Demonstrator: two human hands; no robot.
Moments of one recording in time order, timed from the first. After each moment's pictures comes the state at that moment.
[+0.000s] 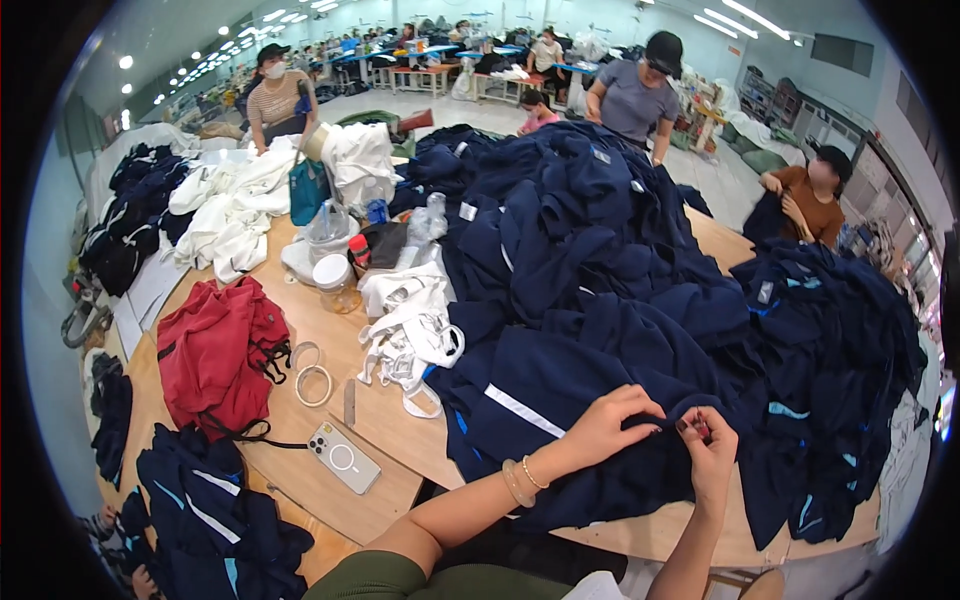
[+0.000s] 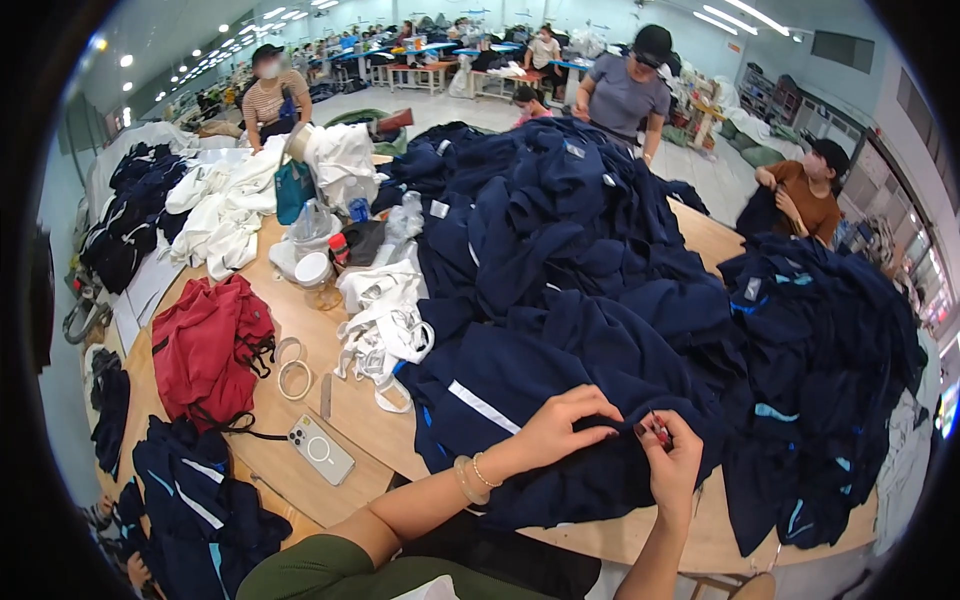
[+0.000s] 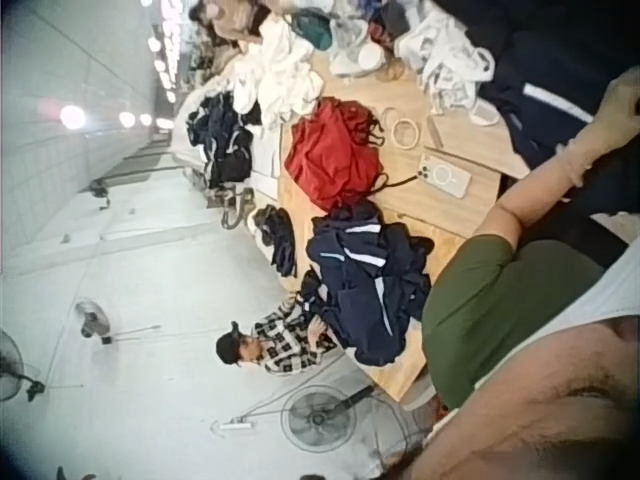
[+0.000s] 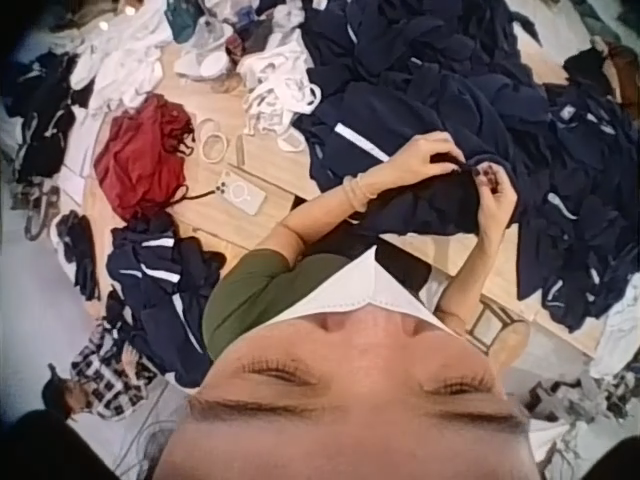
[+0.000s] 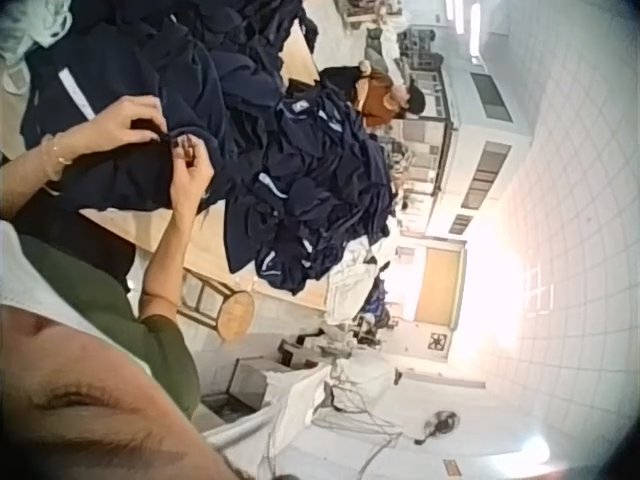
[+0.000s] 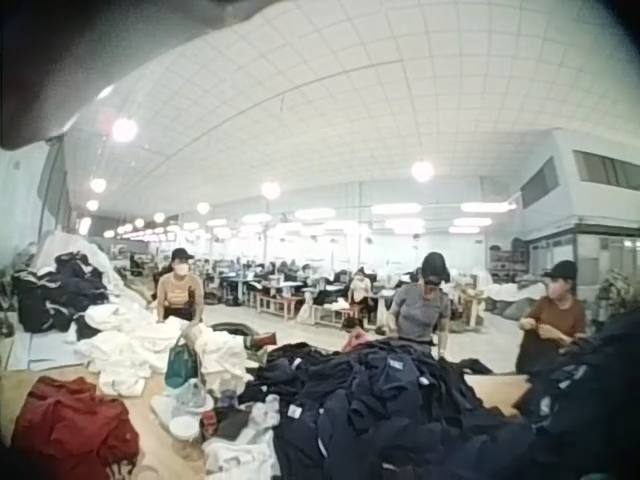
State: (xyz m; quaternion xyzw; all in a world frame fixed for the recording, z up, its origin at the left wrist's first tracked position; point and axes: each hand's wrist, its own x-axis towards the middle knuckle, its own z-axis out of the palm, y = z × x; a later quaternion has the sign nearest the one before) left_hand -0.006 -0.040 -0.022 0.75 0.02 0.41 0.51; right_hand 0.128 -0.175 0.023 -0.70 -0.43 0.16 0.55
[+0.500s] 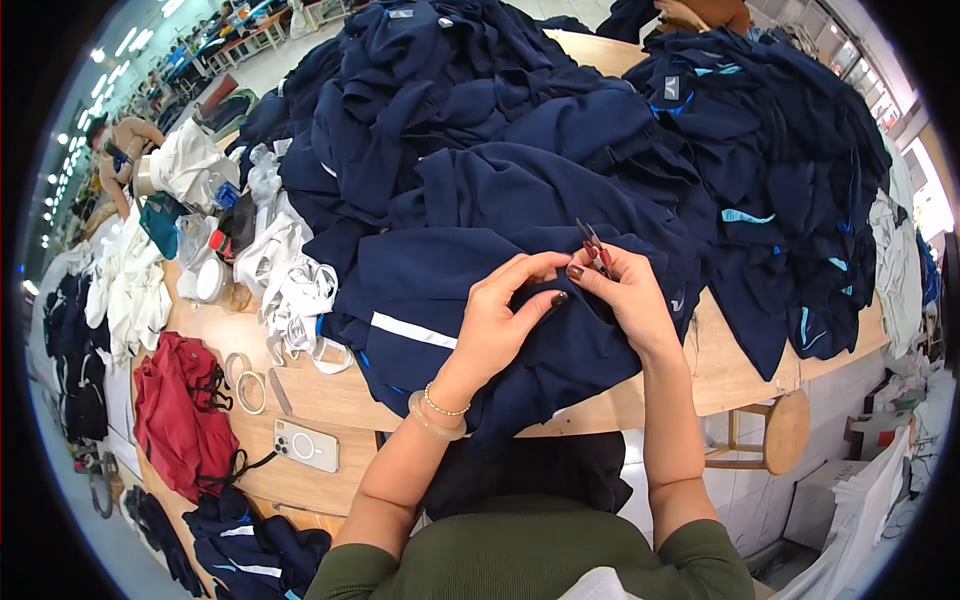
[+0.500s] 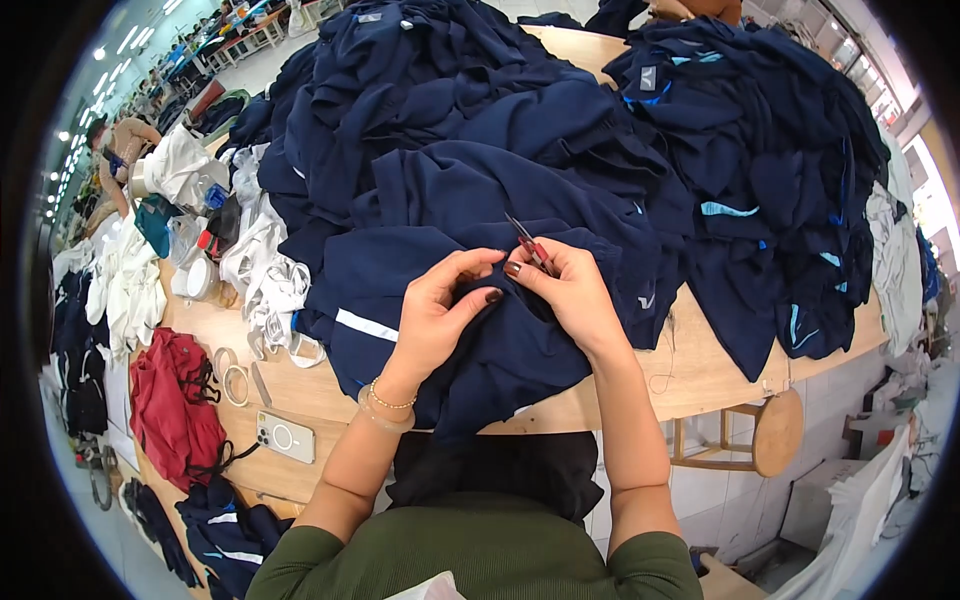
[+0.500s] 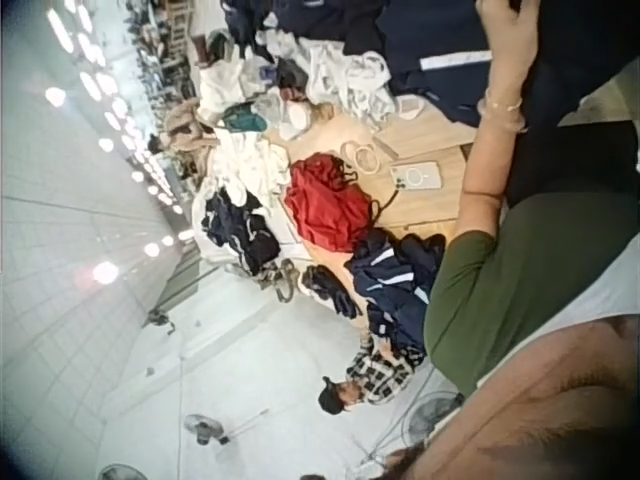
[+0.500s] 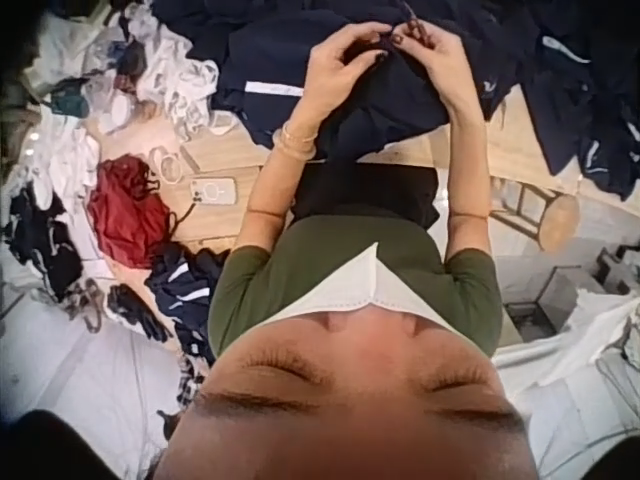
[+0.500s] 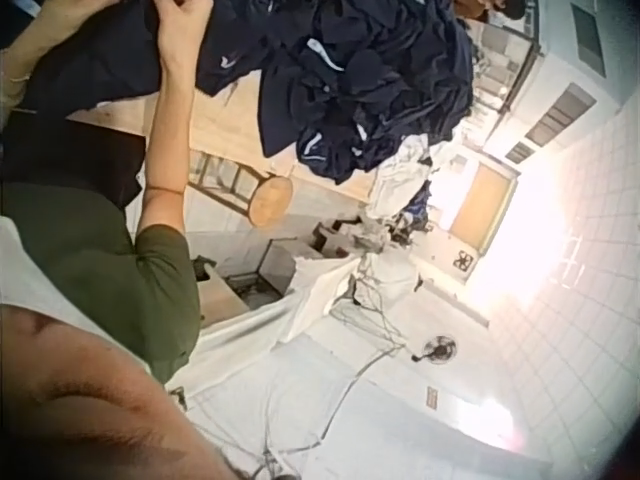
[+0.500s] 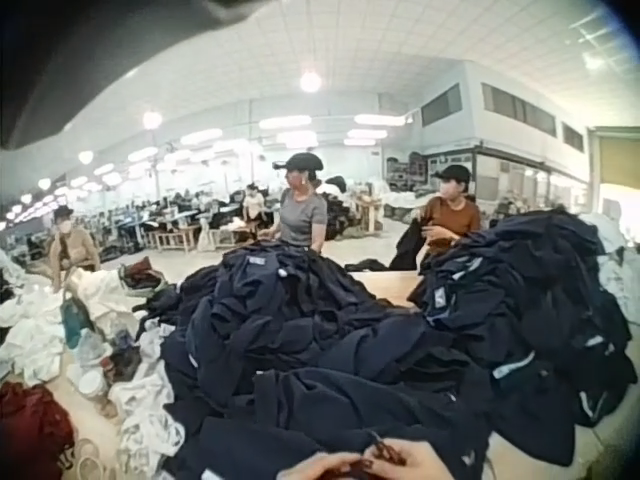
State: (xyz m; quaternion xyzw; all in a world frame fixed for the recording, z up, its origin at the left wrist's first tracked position) left_hand 0.013 -0.042 -0.027 0.70 0.09 0.35 0.62; right_hand 0.157 -0.151 -0.009 -0.59 -0.34 0.37 0.63
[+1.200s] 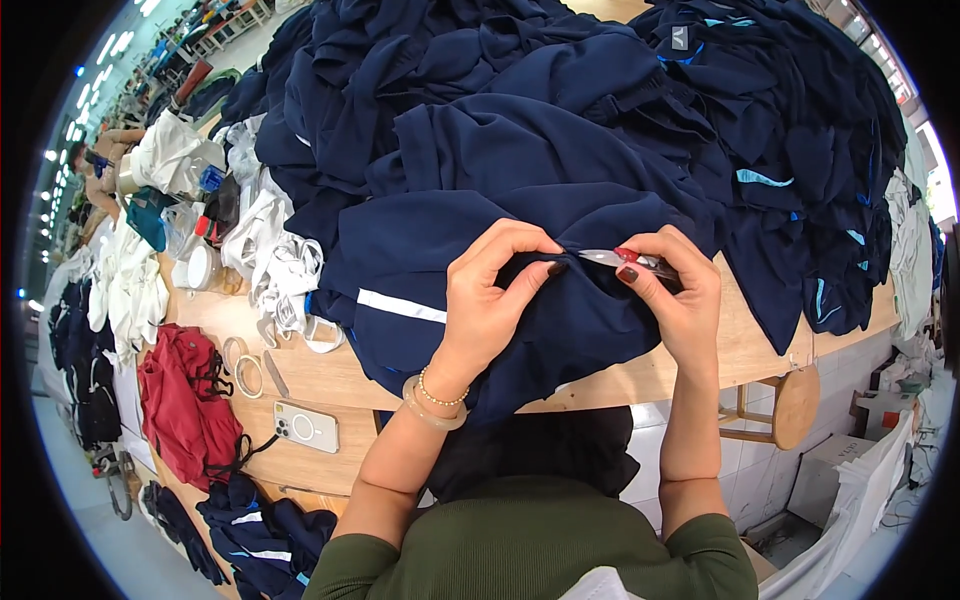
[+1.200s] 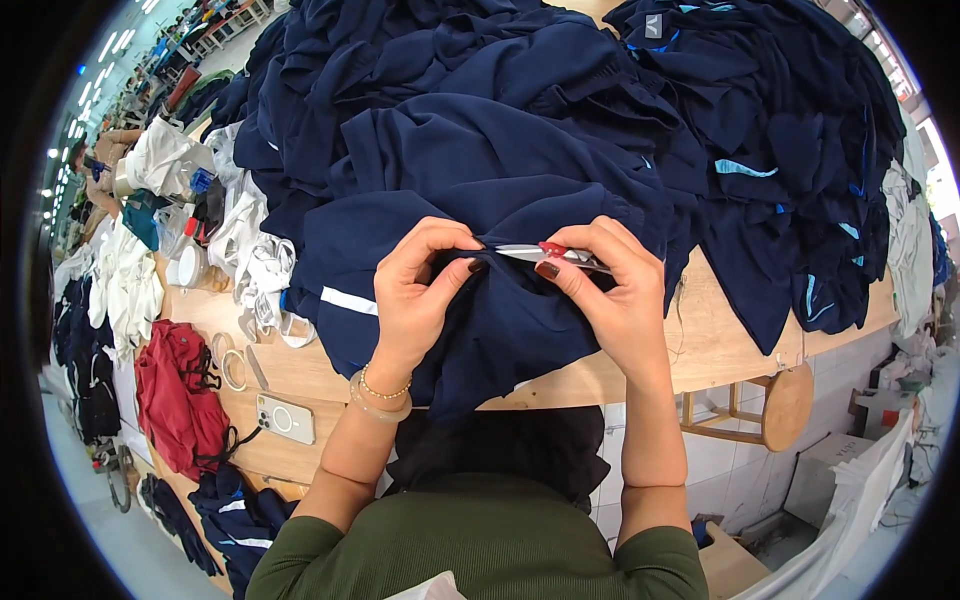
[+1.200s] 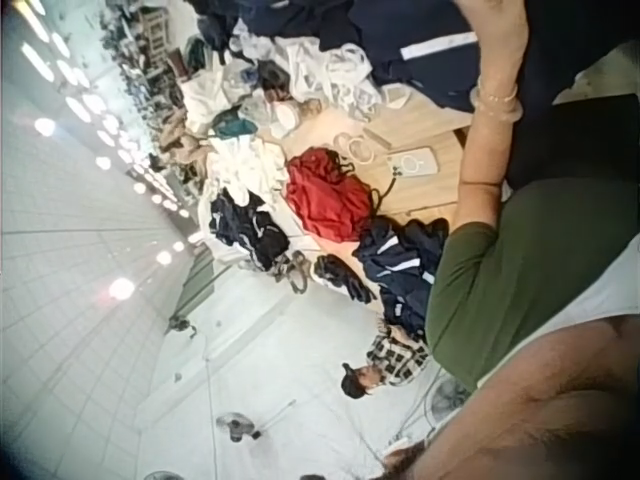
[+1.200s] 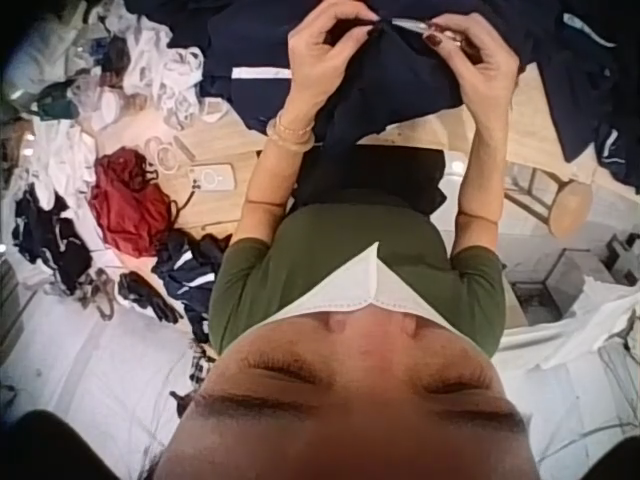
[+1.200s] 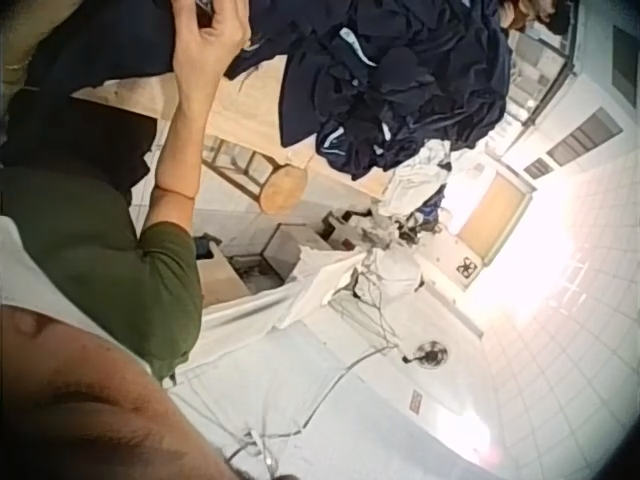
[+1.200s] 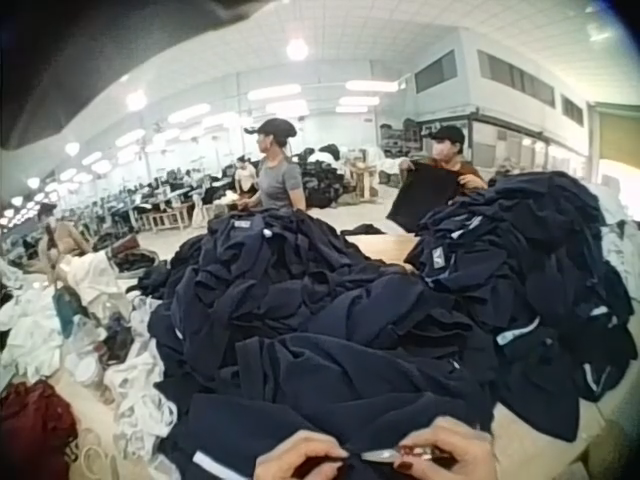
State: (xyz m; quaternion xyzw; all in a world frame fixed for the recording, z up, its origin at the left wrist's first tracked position) left_hand 0.010 -0.043 -0.033 0.73 0.09 0.39 0.55; right_hand 0.150 -0.193 0.003 -0.67 -0.43 0.12 0.59
